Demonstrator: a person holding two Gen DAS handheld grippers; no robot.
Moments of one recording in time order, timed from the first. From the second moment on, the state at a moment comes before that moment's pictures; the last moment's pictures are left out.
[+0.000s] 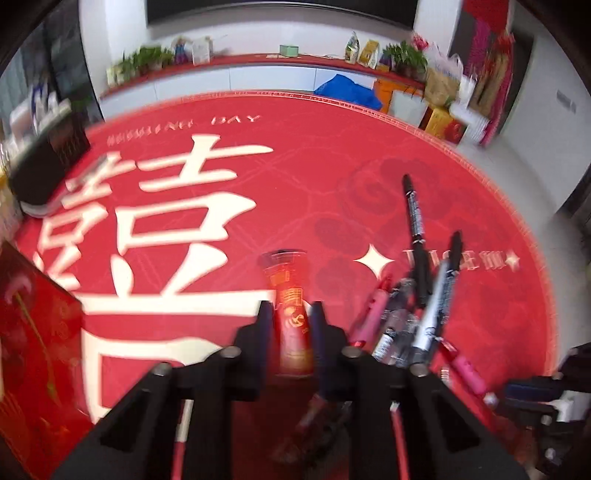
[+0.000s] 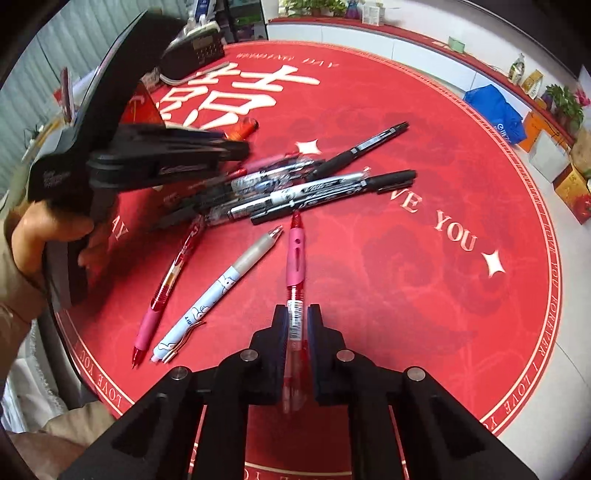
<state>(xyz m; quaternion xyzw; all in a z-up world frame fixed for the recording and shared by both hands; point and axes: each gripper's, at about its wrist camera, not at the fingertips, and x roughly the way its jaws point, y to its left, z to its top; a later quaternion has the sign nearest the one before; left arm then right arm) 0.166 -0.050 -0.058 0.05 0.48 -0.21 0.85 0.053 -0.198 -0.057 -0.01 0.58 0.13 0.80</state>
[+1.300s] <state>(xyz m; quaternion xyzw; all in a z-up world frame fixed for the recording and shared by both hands) 0.027 0.046 0.046 -0.12 0.34 -0.02 0.93 0.065 -0.155 0.002 0.03 0.51 0.19 0.84</state>
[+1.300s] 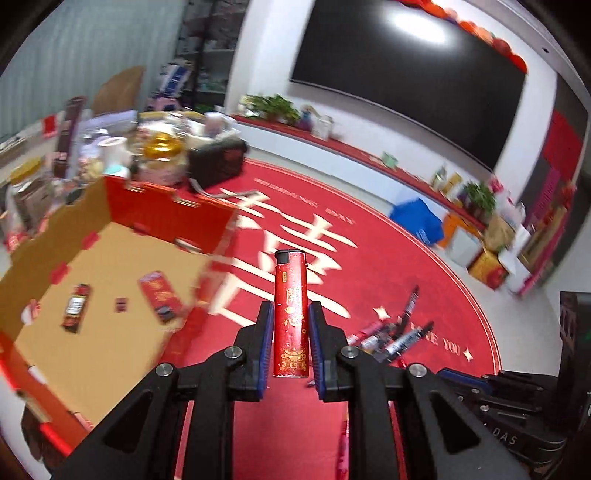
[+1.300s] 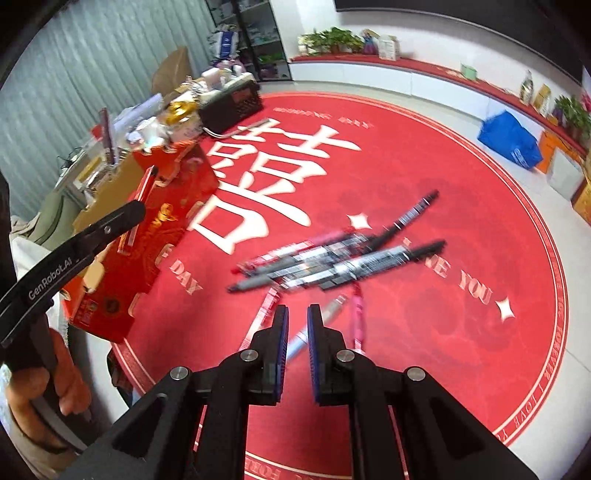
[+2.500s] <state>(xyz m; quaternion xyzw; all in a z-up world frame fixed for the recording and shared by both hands) -0.011 0.207 0.044 -0.16 0.29 0.17 0.93 0.074 0.007 0.051 -0.08 0.40 0.34 0.84</state>
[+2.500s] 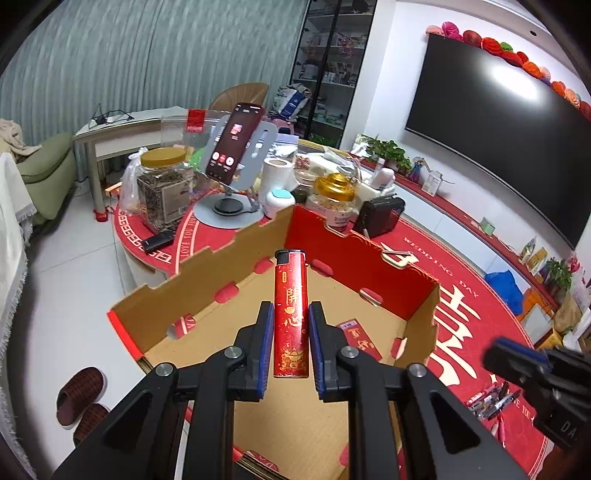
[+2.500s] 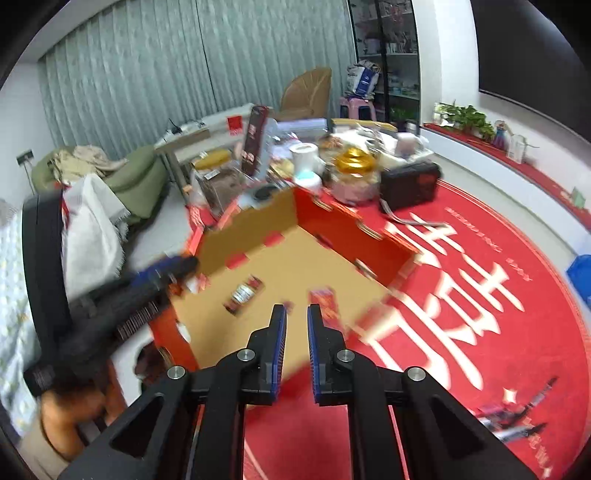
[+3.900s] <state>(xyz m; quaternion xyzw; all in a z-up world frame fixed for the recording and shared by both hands) 0.008 0.200 0.049 -0.13 0.31 0.19 0.92 0.099 0.017 0.052 -0.02 0.45 0.33 0.83</state>
